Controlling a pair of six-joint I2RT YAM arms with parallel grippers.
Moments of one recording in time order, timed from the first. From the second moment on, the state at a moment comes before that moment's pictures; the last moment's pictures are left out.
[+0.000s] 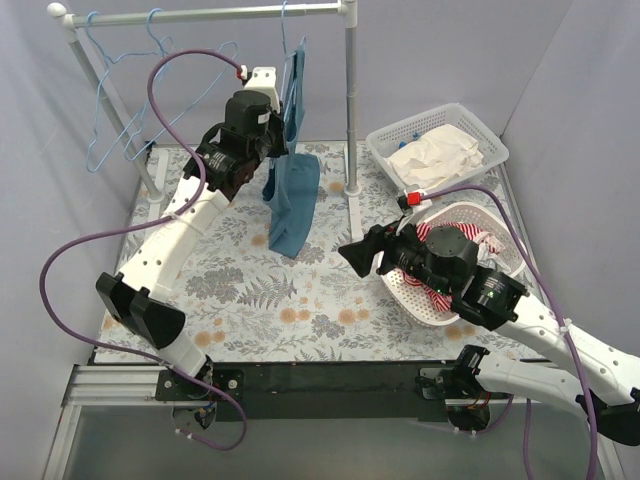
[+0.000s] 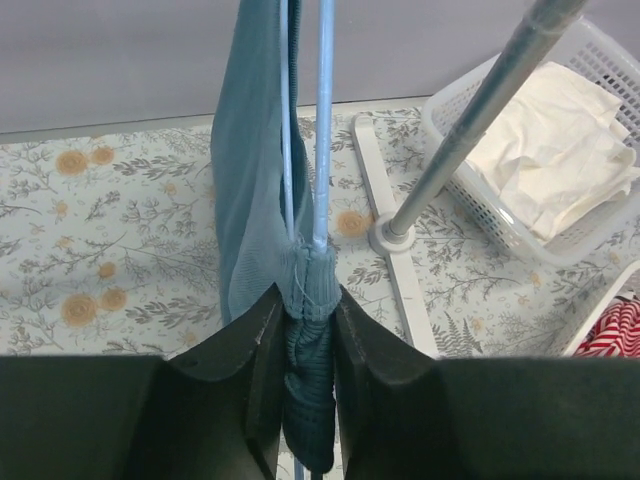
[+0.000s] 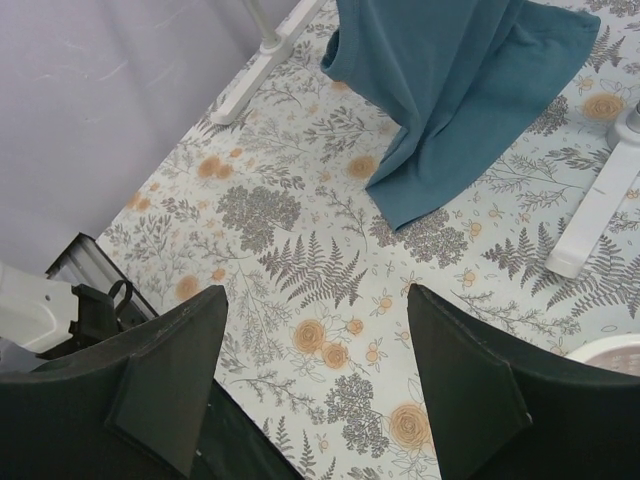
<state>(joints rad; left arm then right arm) -0.53 1.62 1.89 -0.61 -0.29 -0.24 0.98 0.85 0.93 -0.25 0.14 0.44</state>
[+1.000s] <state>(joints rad) -0.53 0.94 1.11 -0.54 -0.17 -0.49 0.98 0.88 0.78 -0.25 0.21 0.44</state>
